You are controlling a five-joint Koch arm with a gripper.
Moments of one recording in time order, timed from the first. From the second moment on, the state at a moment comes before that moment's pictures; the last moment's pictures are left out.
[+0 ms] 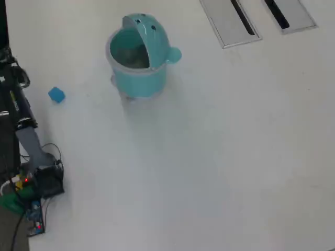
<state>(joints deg) -93.1 61.3 32.0 87.5 -91.8</state>
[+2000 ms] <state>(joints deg) -89.2 63.6 70.7 53.3 -84.6</state>
